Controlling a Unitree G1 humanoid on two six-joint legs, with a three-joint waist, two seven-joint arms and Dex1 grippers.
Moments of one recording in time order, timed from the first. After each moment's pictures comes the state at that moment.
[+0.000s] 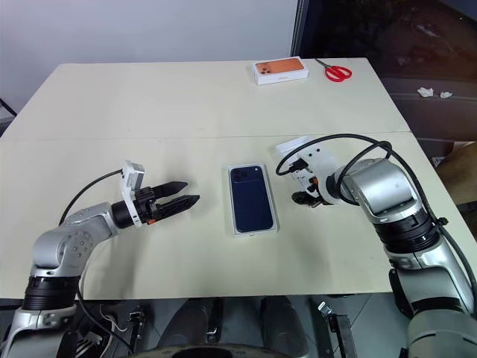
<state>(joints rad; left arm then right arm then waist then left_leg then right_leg) -0.23 0.50 0.14 -0.13 -0.66 0.71 -0.86 -0.72 -0.74 0.25 -0.19 0.28 1.49 0.62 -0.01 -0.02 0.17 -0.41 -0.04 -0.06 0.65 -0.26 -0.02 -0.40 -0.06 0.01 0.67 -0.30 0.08</state>
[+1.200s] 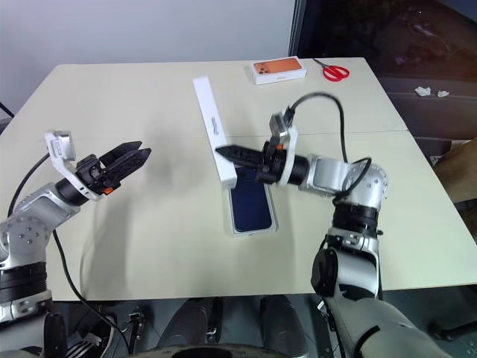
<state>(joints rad) -0.29 0.57 0.42 -0.06 -0.90 0.72 -0.84 -0.66 -0.21 -0.33 0.22 1.74 1.53 -0.01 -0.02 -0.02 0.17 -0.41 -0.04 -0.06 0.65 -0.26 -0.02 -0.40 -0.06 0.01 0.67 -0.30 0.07</state>
